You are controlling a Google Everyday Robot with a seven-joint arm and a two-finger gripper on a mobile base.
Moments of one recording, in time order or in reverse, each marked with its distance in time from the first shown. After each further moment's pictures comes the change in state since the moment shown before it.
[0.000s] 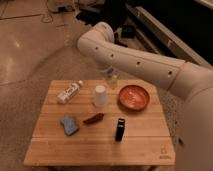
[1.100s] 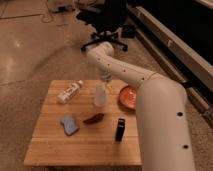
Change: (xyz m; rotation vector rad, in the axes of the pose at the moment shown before) arm 0.010 -0.088 0.176 -0.005 -0.138 0.012
